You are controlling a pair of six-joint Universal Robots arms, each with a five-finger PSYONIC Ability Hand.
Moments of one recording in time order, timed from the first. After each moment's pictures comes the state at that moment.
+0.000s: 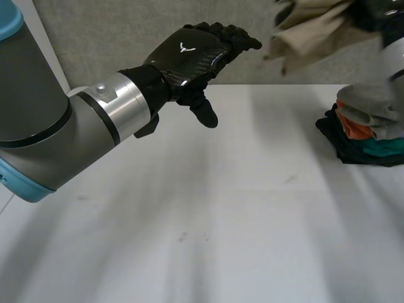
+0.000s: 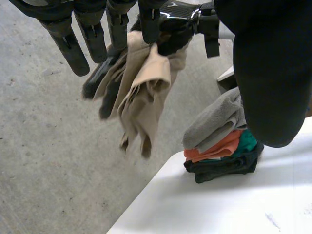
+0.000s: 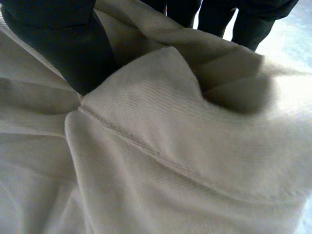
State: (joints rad) left arm 4.15 -1.89 -1.12 3.10 -1.09 3.32; right arm 1.65 -1.12 1.18 -0.73 1.23 2.95; left_hand 0.17 0.18 0.21 0.20 0.05; right_hand 1.03 1.17 1.17 1.20 0.94
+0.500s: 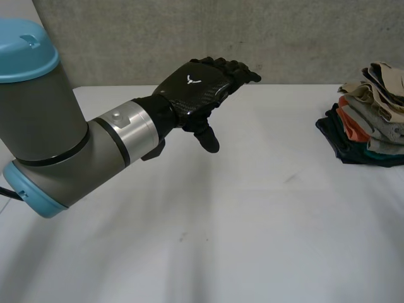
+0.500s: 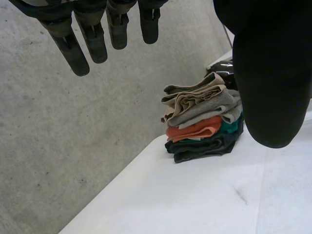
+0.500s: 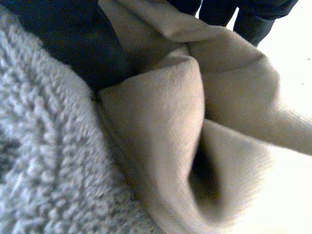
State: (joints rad) left arm 4.14 -1.93 -1.19 3.11 -1.09 3.32; right arm 1.14 -0.69 1.29 -1.02 0.76 3.12; left_hand 0.17 0.18 0.21 0.20 0.05; right_hand 1.03 1.17 1.18 1.20 0.98
